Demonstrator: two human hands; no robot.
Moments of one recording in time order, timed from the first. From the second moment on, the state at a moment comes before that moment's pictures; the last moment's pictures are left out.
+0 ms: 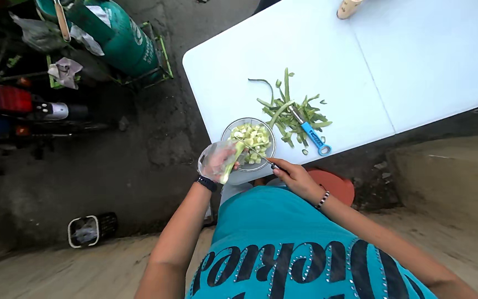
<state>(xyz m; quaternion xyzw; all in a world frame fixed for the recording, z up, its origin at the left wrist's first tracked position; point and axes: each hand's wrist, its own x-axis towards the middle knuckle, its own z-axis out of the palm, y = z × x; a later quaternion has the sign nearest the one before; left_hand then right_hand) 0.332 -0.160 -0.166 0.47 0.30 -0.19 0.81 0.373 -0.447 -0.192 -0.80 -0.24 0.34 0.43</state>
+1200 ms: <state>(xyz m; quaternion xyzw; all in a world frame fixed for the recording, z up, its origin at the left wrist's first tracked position) 0.332 -0.156 -0.168 0.49 0.29 -0.18 0.80 0.379 -0.438 -0.190 -0.80 -0.24 0.33 0.43</state>
